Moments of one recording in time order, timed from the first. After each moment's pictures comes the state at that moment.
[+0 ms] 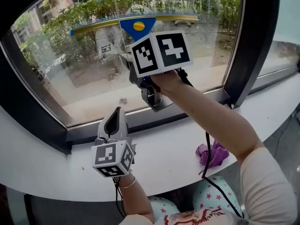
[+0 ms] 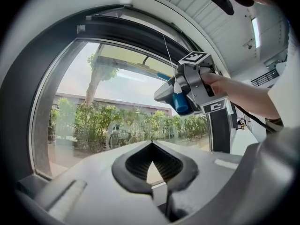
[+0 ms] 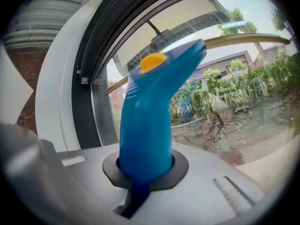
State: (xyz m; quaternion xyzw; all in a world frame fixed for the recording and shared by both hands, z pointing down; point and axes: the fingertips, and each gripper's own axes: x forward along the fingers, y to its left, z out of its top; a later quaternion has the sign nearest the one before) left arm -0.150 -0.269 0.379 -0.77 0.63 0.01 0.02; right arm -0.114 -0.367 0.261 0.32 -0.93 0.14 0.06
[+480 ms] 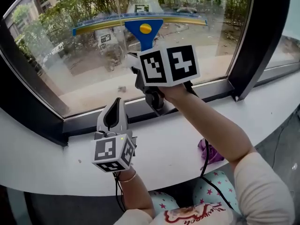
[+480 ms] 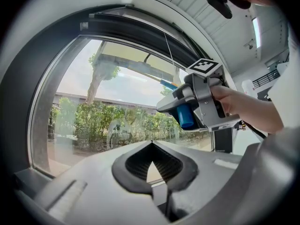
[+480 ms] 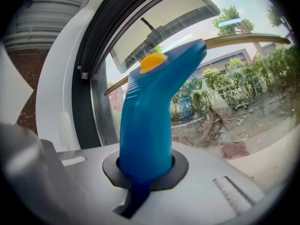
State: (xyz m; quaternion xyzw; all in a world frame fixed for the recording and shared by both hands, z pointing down) left arm -0.148 -0.277 0.397 -0.77 0.64 0.02 0.02; right arm -0.110 -0.365 0.318 0.32 -0.93 0.16 0.04
